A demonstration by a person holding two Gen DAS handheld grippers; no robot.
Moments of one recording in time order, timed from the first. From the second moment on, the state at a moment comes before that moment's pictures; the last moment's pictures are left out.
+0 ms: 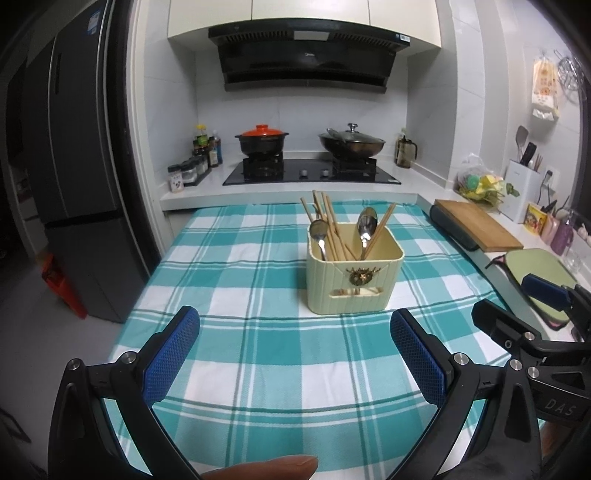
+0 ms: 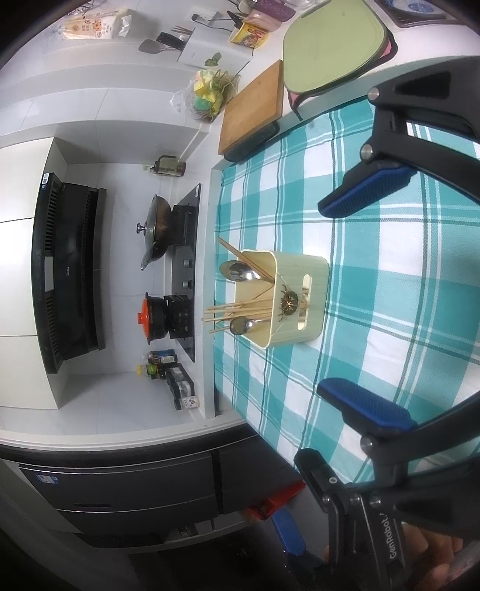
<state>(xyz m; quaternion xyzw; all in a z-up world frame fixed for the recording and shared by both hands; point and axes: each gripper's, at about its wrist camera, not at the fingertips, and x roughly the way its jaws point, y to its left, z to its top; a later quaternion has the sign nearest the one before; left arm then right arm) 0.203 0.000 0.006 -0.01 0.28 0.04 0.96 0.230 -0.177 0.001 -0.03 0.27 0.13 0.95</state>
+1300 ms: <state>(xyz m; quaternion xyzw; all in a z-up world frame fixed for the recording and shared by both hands) 0.199 -0.003 0.007 0.00 0.30 0.06 0.95 0.212 -0.177 0.010 -0.03 0.28 0.11 0.95</state>
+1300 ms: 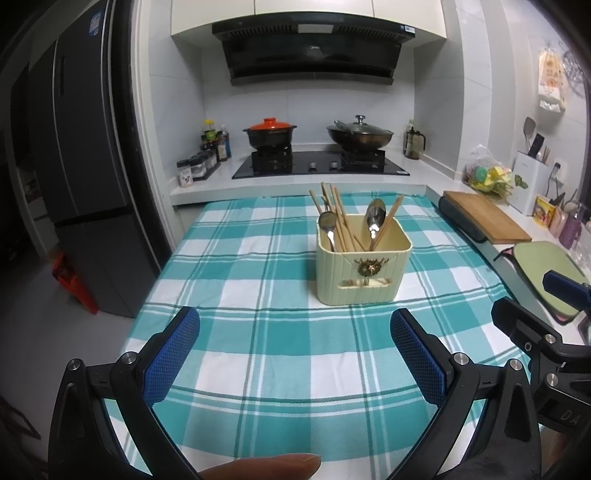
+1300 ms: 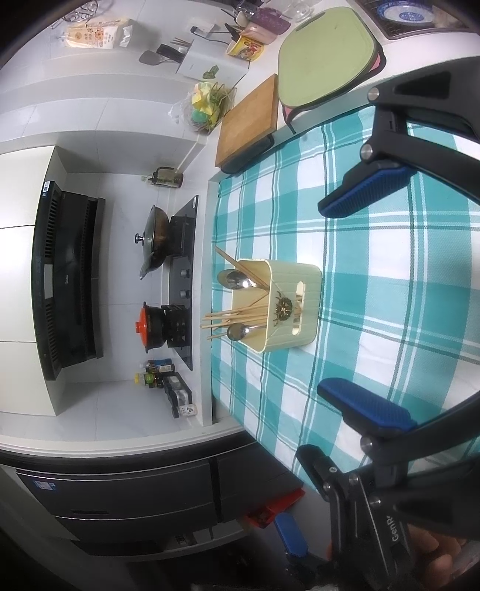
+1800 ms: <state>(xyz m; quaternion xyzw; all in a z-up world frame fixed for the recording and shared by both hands) 0.199 -0.004 0.008 0.00 0.30 0.06 0.95 0.212 -0.180 0.012 -0.03 0.28 0.11 0.95</state>
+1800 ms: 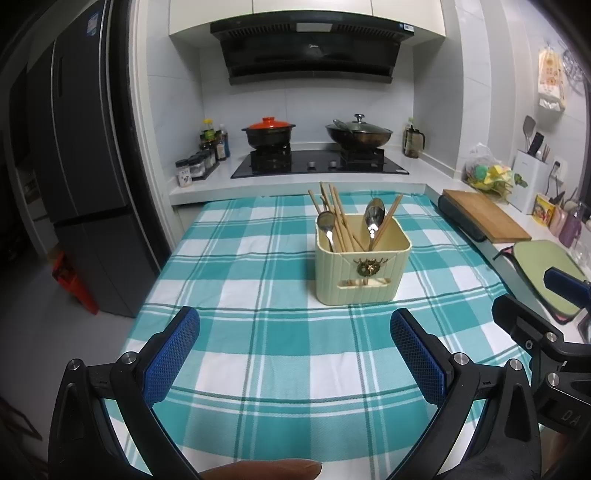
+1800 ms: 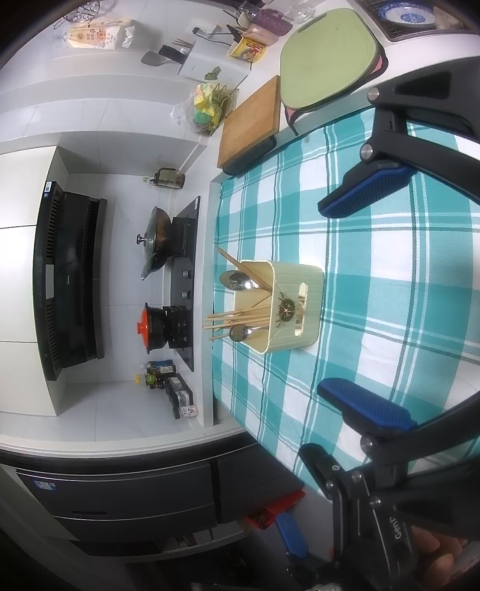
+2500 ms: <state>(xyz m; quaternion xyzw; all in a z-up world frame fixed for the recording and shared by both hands) 0.200 -0.007 0.008 0.00 0.30 0.06 0.95 0.209 -0.183 0.015 -0.03 0.28 0.11 0.95</state>
